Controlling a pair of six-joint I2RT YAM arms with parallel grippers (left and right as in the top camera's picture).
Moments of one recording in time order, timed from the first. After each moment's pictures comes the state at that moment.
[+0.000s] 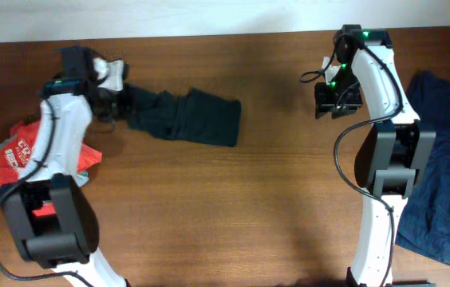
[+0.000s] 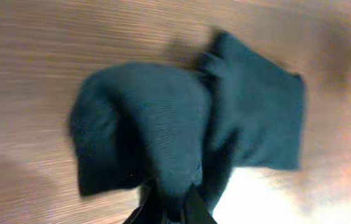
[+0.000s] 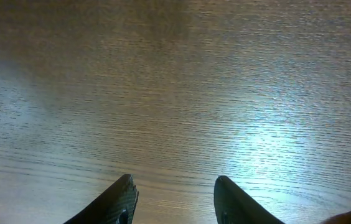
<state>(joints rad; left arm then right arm) 0.08 1.93 1.59 -0.83 0.43 -0.03 -0.02 2.38 2.20 -1.47 -0.10 -0.04</state>
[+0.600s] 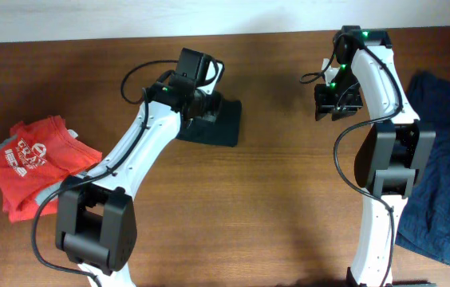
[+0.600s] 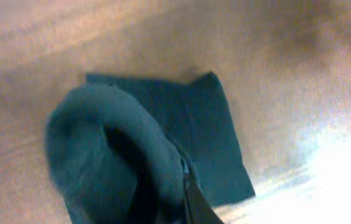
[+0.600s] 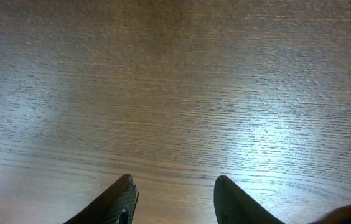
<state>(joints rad) -0.40 1.93 1.59 -0.63 0.04 -0.02 -0.02 2.38 2.20 -1.49 -0.10 -0.04</state>
